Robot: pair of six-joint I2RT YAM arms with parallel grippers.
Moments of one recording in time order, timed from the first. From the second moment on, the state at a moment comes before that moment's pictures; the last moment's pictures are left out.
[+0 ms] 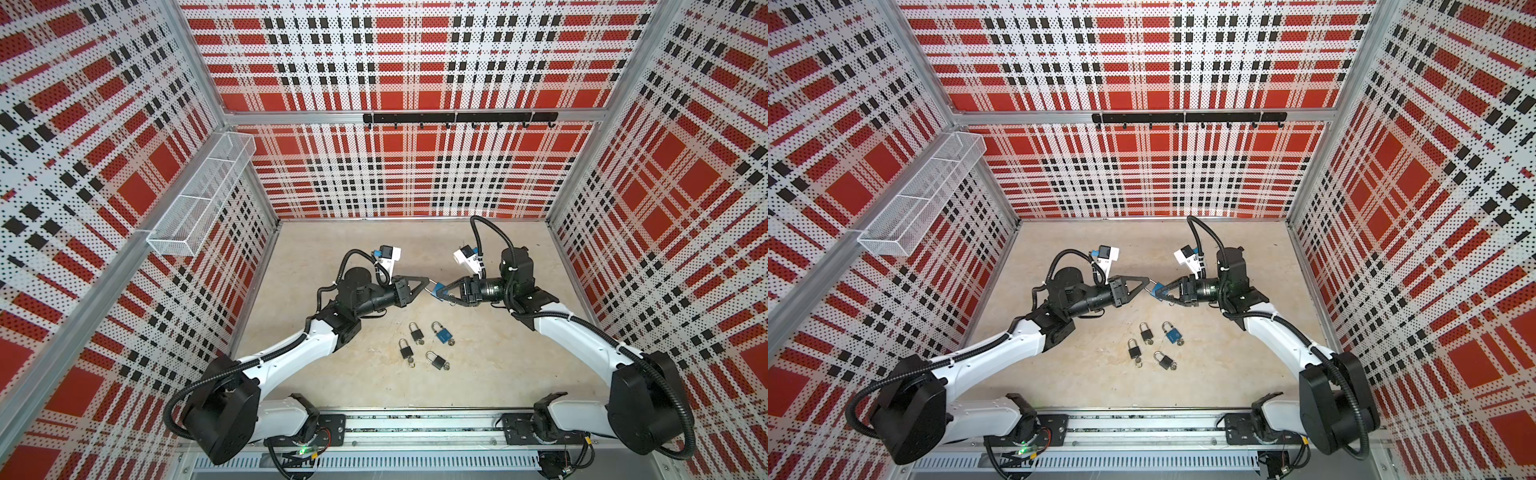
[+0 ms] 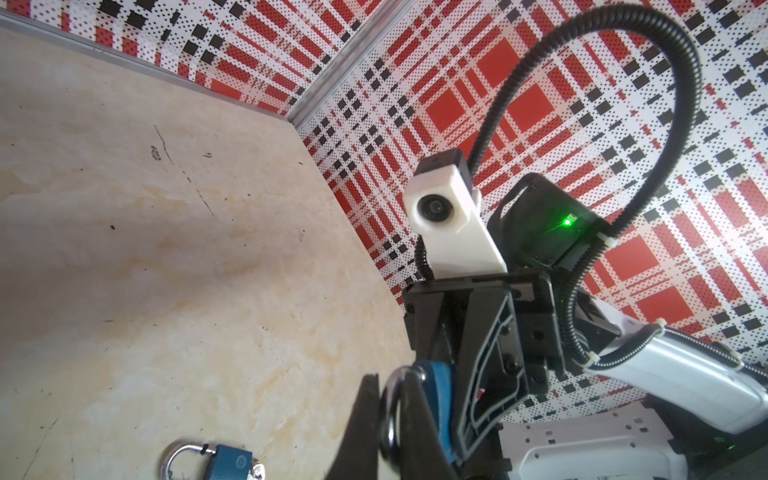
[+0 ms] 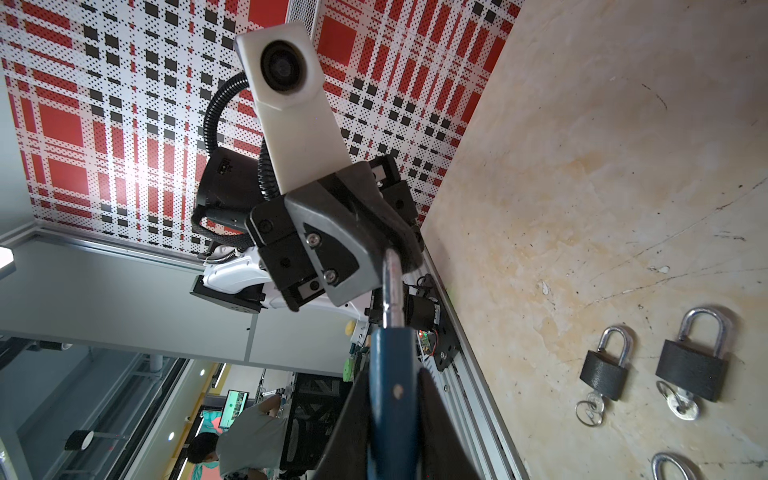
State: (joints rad) left arm -0.65 1.28 0.73 0.46 0.50 -0.81; right arm 0.38 1.32 0.83 0.17 -1.18 0.86
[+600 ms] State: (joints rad) left arm -0.73 1.28 0.70 0.53 0.36 -0.87; right arm 0.37 1.34 0.83 0.18 -1.21 0.86
